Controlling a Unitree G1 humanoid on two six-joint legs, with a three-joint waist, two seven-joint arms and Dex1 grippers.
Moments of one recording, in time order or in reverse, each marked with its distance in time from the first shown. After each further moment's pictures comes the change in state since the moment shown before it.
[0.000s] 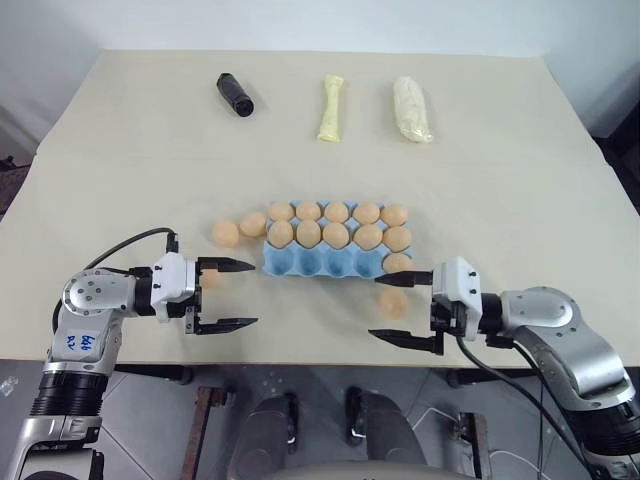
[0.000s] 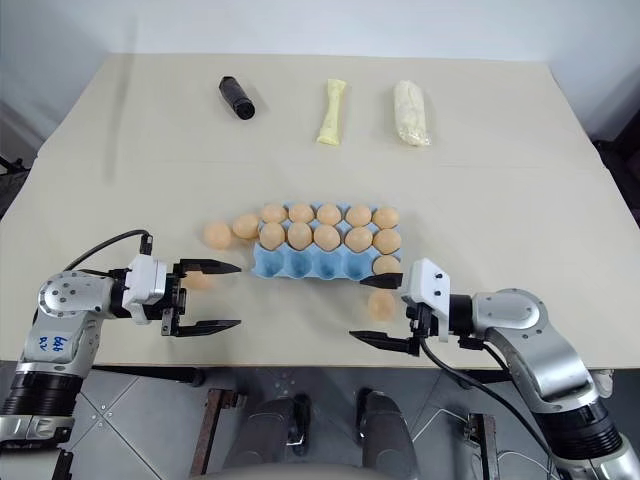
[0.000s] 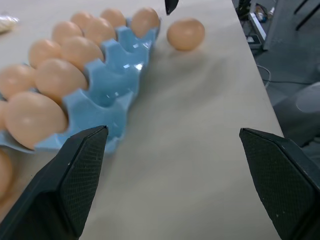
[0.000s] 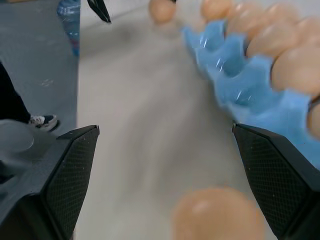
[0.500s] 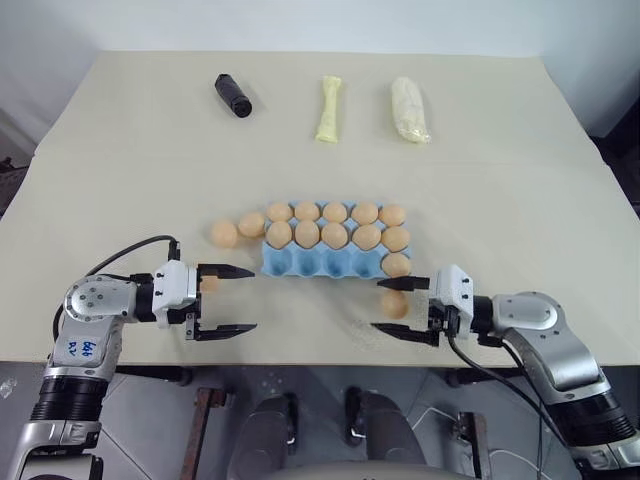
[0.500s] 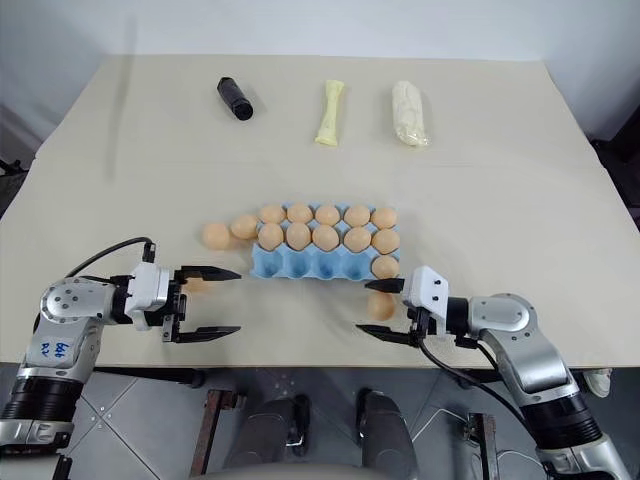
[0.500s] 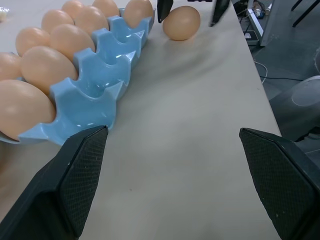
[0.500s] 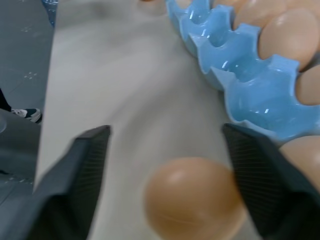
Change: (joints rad) left arm 0.027 0.000 -0.001 0.001 0.006 -0.019 0.016; right arm -0.023 0.059 0.025 0.190 -0.075 -0.186 0.021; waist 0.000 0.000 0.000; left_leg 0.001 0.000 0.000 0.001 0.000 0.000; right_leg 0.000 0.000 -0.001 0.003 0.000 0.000
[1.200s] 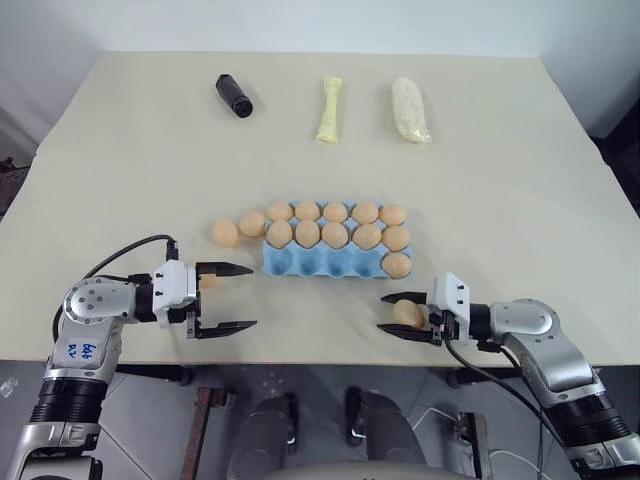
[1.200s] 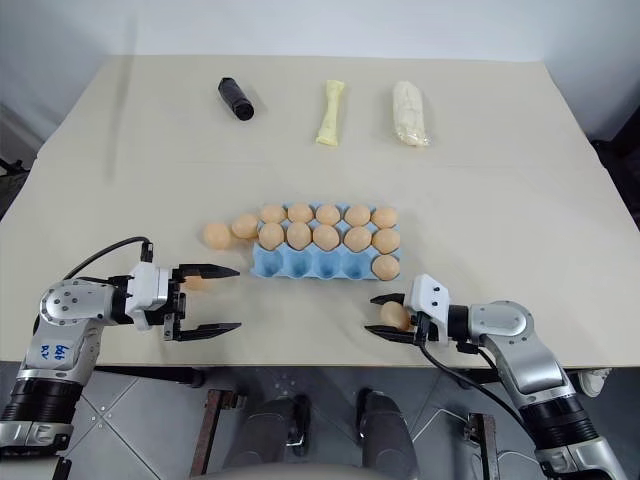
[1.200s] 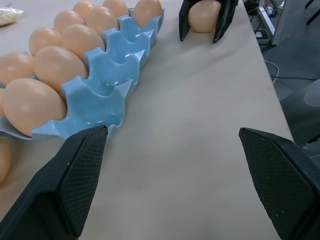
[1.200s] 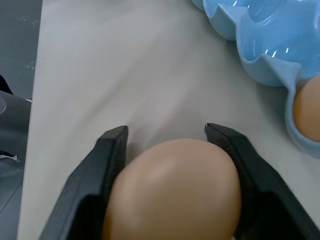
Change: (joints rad) left arm 0.010 0.000 0.003 0.002 0.001 -0.023 0.049; right arm 0.015 0.000 0.012 0.069 -0.029 -0.005 0.020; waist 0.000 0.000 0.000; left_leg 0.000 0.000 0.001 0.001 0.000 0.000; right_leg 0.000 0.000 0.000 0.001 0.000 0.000
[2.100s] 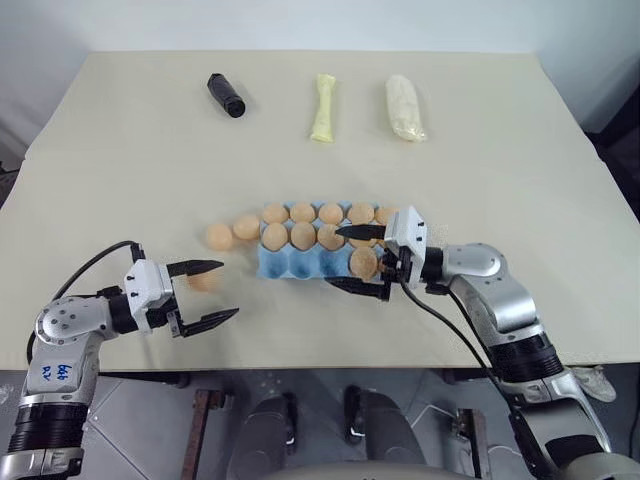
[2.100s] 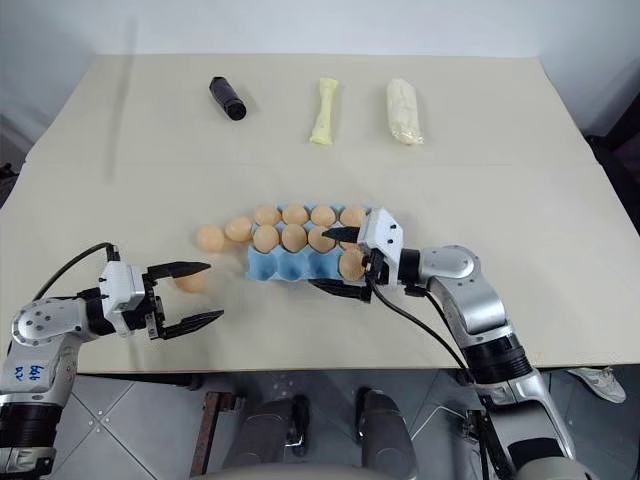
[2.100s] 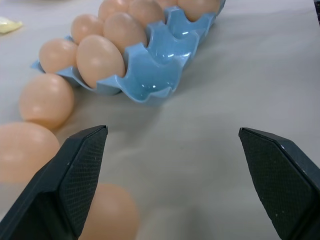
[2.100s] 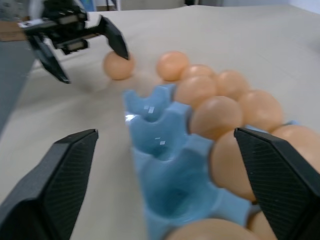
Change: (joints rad) left arm 0.141 0.007 0.132 -0.058 -0.012 0.075 0.145; right arm -0.325 0.196 0.059 0.039 0.043 0.116 -0.040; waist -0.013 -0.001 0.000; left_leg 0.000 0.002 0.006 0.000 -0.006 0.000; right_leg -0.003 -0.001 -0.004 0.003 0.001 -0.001
